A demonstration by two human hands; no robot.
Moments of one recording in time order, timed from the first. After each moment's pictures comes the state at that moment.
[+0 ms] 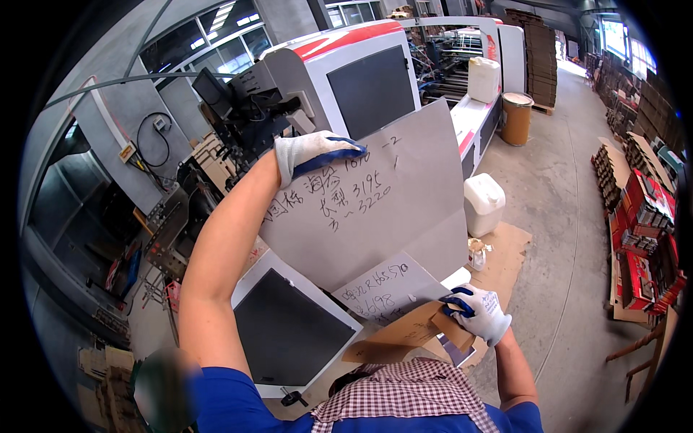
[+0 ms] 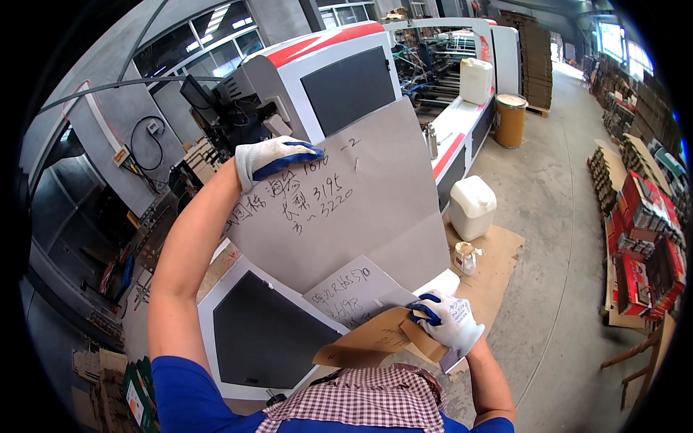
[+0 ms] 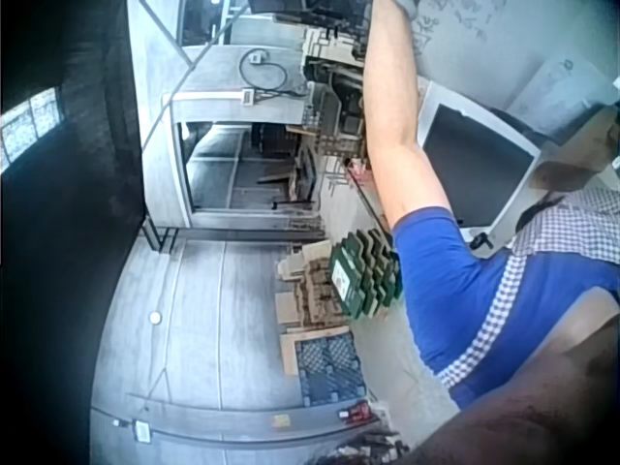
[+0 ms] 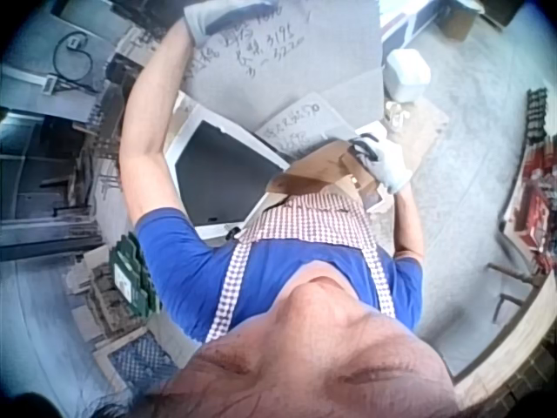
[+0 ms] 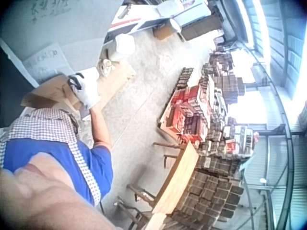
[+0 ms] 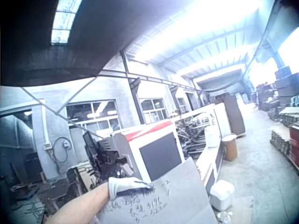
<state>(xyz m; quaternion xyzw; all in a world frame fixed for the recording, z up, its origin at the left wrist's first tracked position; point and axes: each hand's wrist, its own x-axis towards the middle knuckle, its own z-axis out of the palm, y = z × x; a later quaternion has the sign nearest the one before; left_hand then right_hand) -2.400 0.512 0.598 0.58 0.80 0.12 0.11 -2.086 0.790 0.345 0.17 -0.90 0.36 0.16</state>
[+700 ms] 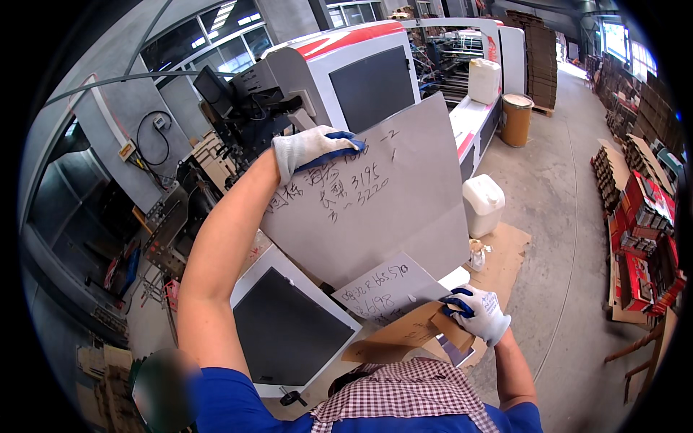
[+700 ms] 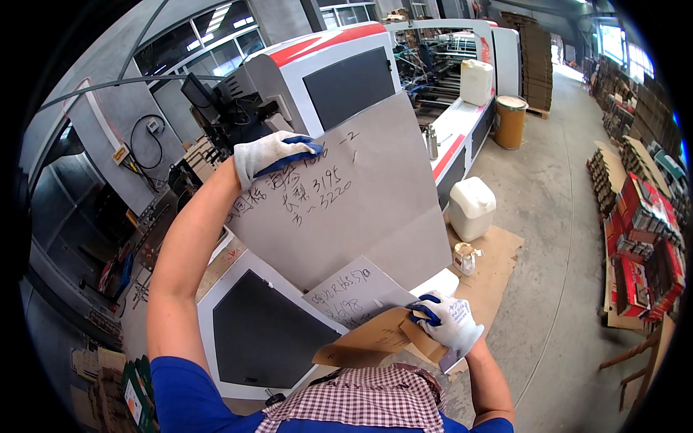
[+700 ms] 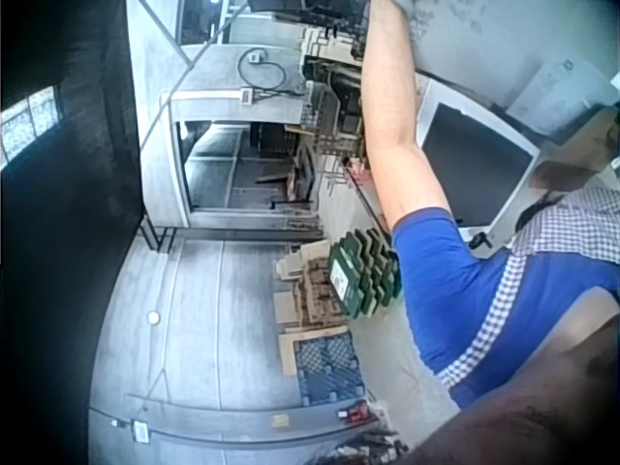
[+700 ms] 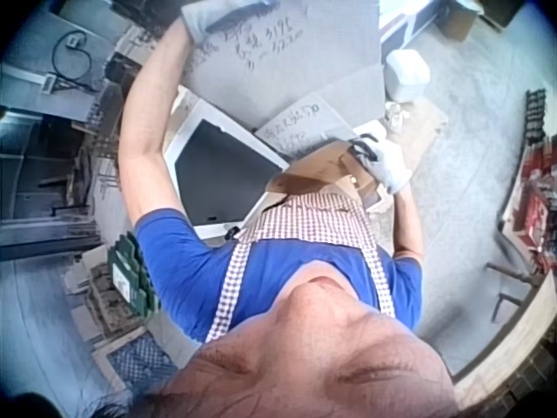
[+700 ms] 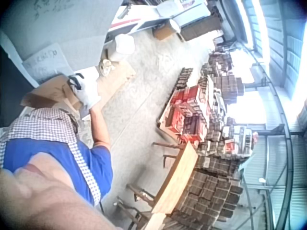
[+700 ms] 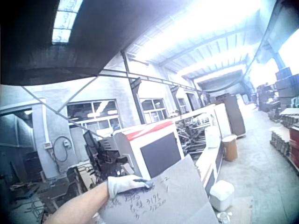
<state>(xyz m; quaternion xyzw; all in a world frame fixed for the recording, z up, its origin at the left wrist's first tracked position) -2.376 0.523 0.607 0.32 0.87 0.31 0.21 -2.085 0.790 0.342 0.16 -0.91 0.36 0.15</state>
